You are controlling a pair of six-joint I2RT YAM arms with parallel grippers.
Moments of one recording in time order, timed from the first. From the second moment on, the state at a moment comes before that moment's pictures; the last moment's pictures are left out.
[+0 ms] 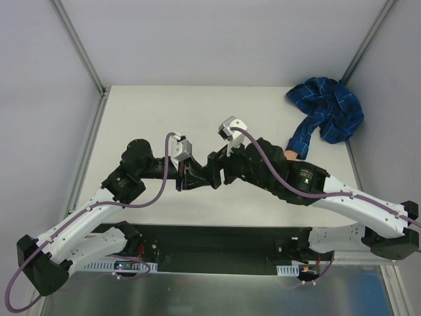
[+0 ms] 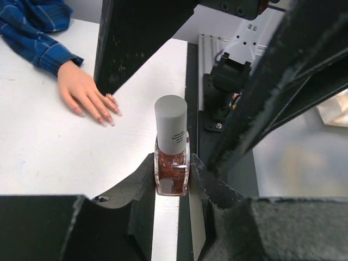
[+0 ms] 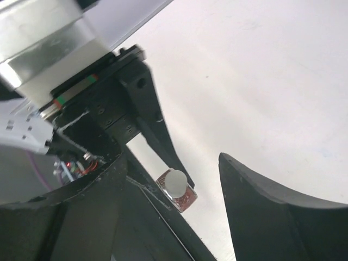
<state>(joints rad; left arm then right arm) -0.67 0.87 0.77 0.01 0.90 -0.14 1.24 1.17 1.37 -0.54 0.24 0.30</state>
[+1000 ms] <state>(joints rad) -0.66 0.93 0.79 0.08 1.14 -0.19 1.12 1.09 1.22 -0.40 -0.17 0.24</state>
